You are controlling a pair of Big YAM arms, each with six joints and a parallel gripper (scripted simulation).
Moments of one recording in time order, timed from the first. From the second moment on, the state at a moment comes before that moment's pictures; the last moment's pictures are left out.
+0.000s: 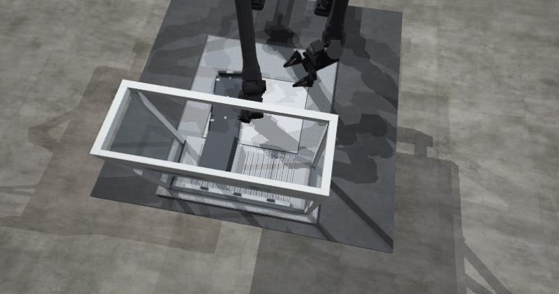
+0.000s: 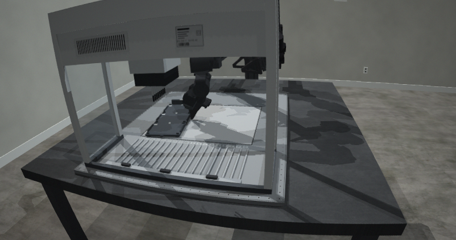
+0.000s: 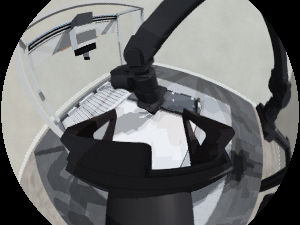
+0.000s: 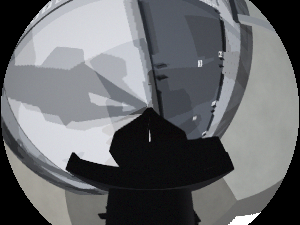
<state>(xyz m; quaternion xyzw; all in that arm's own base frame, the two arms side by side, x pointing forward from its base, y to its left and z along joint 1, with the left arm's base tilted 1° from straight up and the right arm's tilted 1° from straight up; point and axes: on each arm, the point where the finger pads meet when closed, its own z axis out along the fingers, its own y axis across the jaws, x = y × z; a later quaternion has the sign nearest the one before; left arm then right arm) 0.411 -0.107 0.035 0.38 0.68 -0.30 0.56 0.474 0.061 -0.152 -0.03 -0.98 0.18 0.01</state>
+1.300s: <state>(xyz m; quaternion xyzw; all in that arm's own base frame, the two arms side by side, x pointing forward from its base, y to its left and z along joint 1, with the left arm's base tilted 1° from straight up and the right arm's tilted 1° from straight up) 0.411 -0.107 0.035 0.38 0.68 -0.30 0.56 0.475 0.051 -0.154 -0.01 -0.98 0.18 0.01</state>
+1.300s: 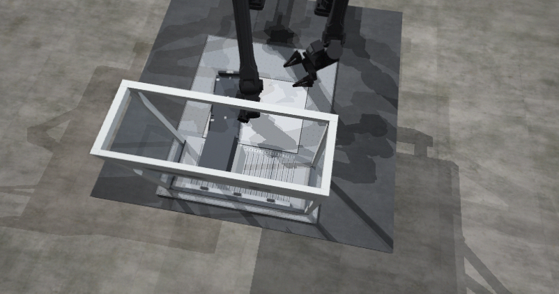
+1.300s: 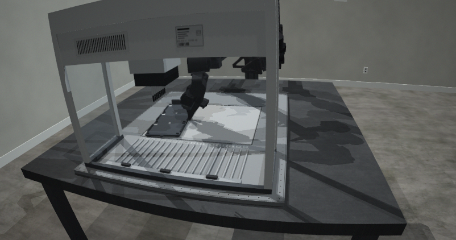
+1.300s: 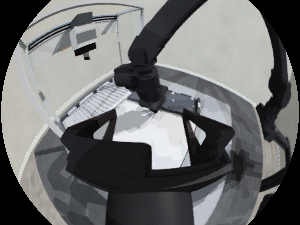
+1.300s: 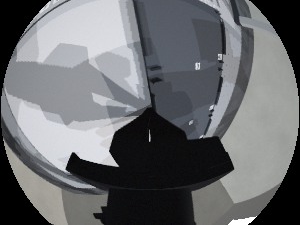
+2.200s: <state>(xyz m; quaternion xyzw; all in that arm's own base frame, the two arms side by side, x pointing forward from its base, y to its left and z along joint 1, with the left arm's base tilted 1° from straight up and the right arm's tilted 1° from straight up) 0.411 -0.107 0.035 0.38 0.68 -0.30 0.56 0.478 0.047 -0.149 -0.01 -0.98 0.17 0.00</state>
